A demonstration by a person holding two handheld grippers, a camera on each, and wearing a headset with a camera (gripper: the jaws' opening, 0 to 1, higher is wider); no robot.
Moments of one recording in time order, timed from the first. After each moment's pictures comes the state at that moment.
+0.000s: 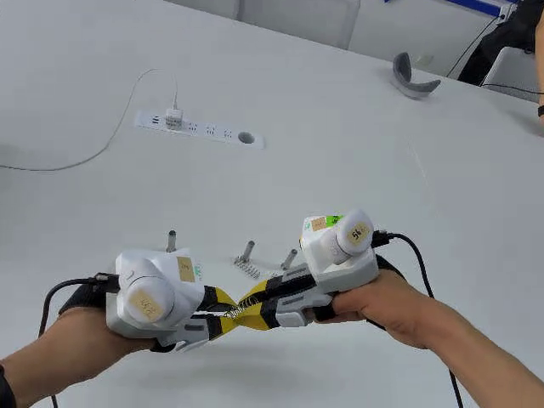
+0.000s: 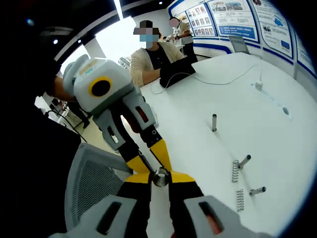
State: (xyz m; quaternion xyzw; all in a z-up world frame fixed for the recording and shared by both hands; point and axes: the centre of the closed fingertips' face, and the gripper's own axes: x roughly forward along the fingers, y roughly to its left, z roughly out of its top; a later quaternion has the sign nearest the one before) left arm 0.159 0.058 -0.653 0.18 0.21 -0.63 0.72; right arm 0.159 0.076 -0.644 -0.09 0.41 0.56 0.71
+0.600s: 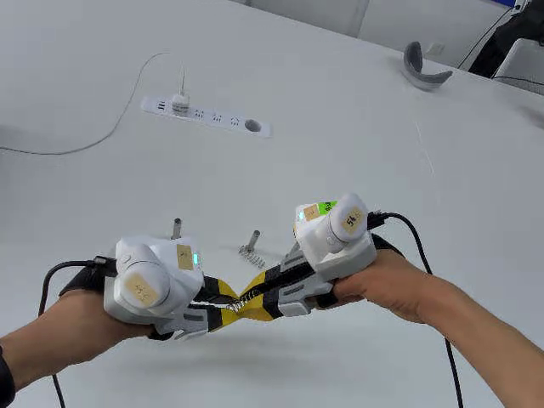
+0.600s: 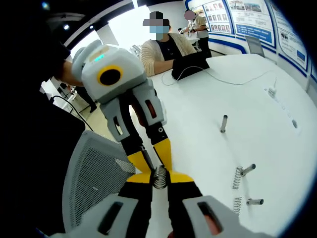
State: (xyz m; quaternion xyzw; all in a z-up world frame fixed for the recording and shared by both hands) left arm 0.153 0.062 -0.656 0.16 0.21 -0.65 0.71; right arm 0.152 0.082 -0.650 -0.13 0.41 0.60 0.67
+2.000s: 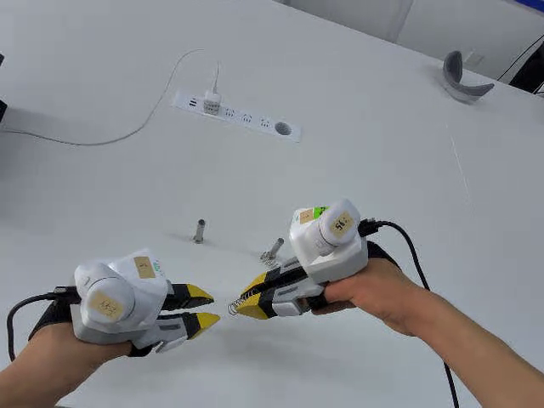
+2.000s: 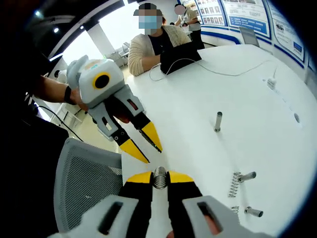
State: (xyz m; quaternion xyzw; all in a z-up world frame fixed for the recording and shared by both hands) left arm 0.182 0.123 -0.692 0.07 0.27 -0.53 0.80; right arm 0.185 0.098 -0.678 -0.13 0.44 0.57 0.68
